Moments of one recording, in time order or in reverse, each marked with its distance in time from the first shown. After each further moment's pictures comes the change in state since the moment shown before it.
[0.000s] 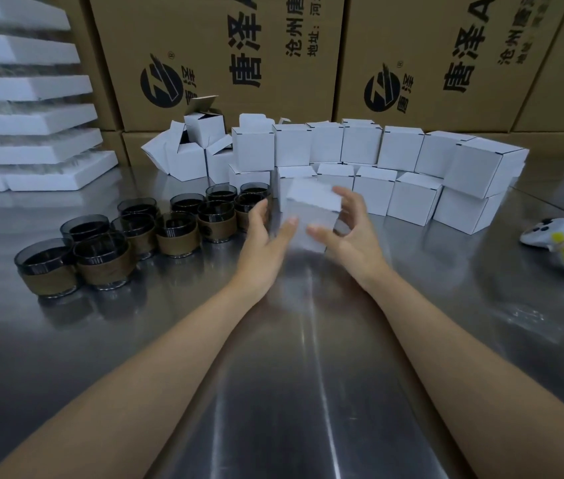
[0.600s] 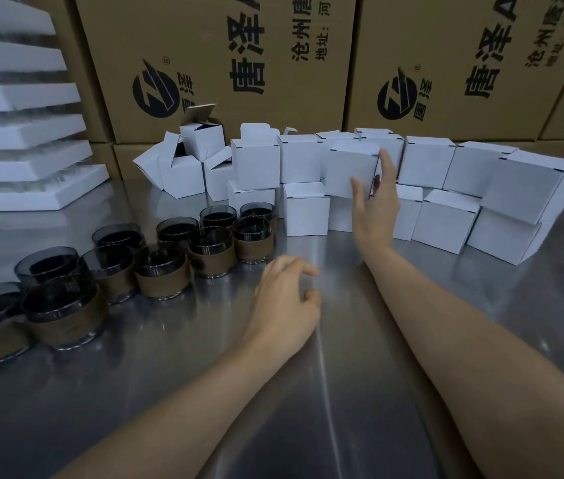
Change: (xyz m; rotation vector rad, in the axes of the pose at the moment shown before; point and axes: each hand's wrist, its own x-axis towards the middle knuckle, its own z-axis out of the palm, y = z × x) left_hand 0.010 -0.014 0.011 0.552 -0.080 0.116; right_hand 0.135 0.060 -0.001 -0.286 0.453 -0.279
